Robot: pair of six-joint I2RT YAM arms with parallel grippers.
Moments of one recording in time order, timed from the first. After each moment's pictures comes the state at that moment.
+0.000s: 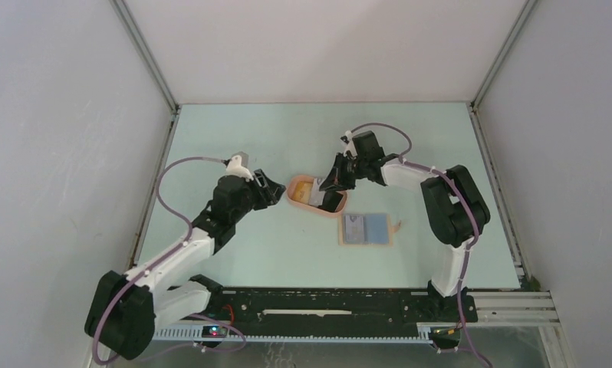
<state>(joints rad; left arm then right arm) -0.44 1.08 0.51 0.16 0.03 -0.66 0.46 1.92 1.20 -0.09 -0.61 0.73</state>
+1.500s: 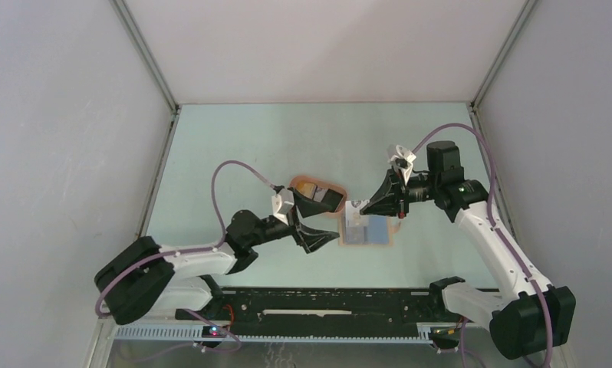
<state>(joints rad) -0.83 1.18 0.30 1.14 0.49 -0.34 0.23 1.08 0.94 -0.53 -1.35 -0.36</state>
